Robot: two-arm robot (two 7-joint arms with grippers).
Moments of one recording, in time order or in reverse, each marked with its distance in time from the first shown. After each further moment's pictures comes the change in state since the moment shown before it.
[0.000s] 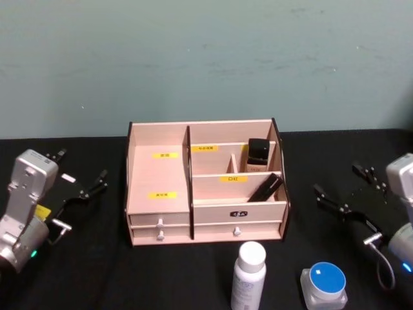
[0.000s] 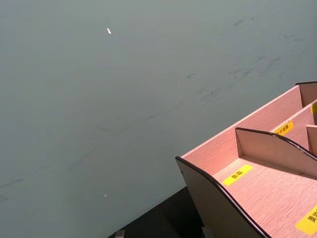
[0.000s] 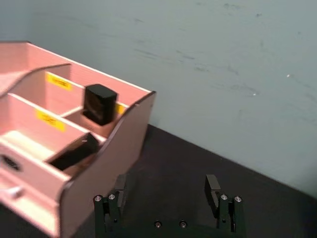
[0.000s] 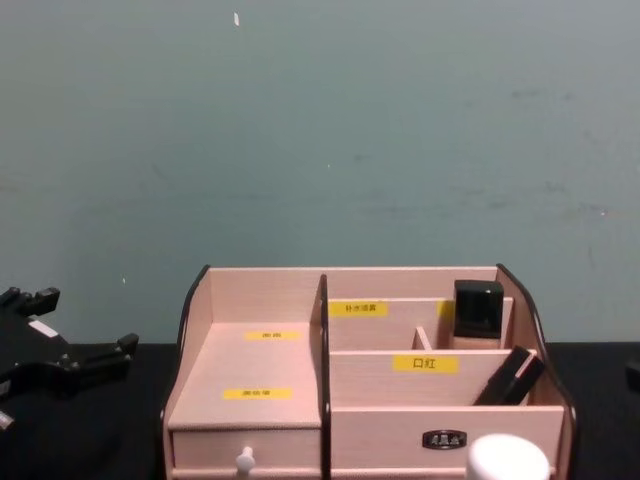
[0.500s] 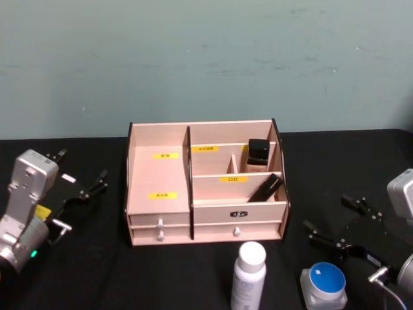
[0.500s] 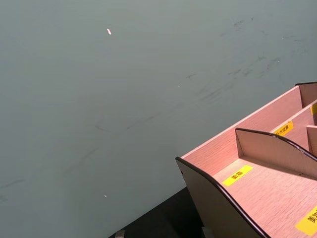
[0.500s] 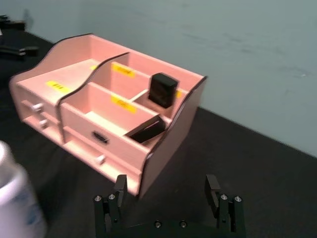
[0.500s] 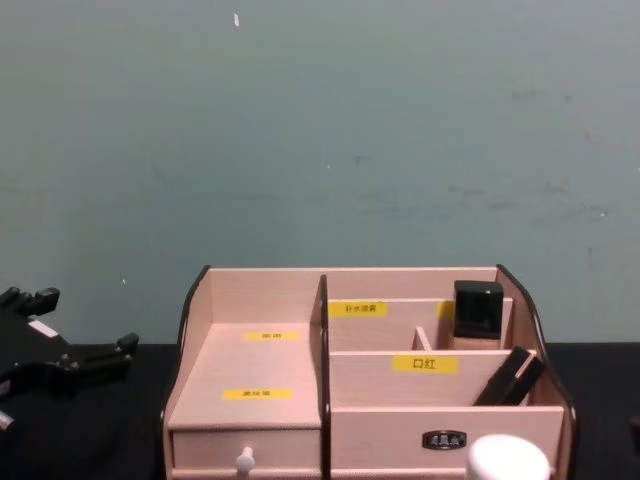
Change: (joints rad) left arm 0.000 0.000 0.000 0.000 0.000 0.000 0.000; right arm -0.224 0.109 0.088 -0.342 0.090 0.240 0.025
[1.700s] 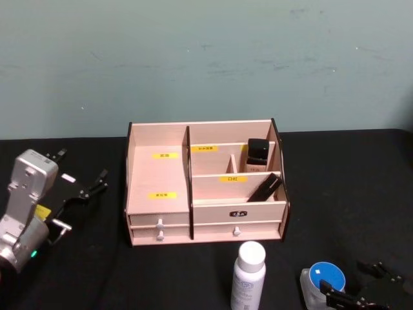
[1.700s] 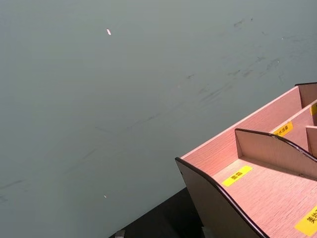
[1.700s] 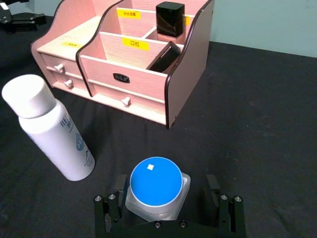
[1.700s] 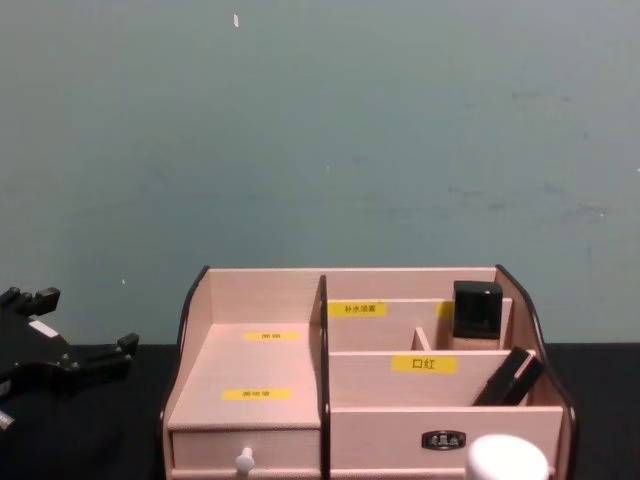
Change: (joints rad) left arm 0.000 0.000 0.000 0.000 0.000 0.000 0.000; right arm -0.295 -0.038 0.179 -0.112 0.125 0.106 0.047
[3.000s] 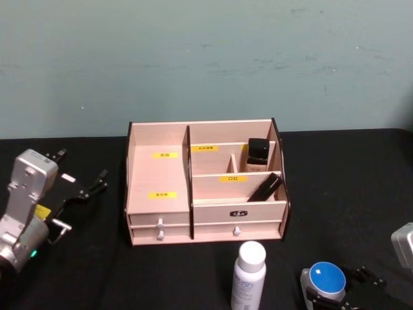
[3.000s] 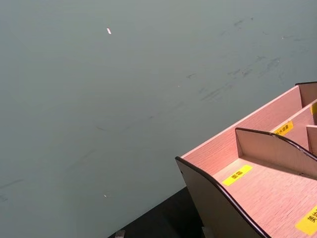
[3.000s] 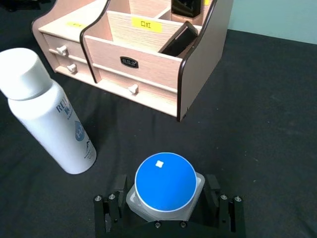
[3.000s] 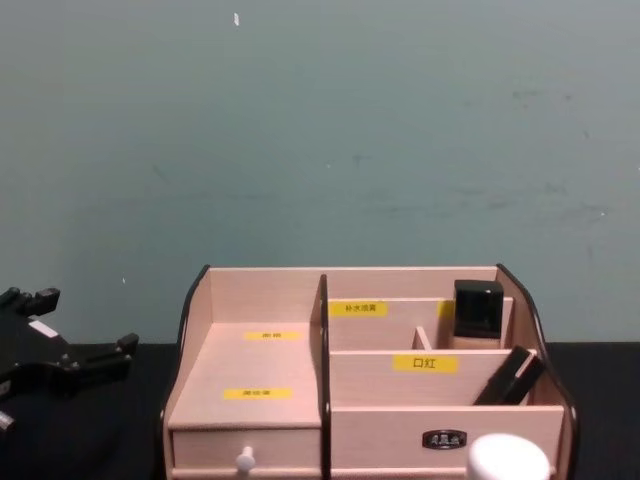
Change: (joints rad) left arm 0.000 0.000 0.000 0.000 0.000 0.000 0.000; right arm 0.078 -0.082 -0.038 0.089 -0.111 0.030 0.096
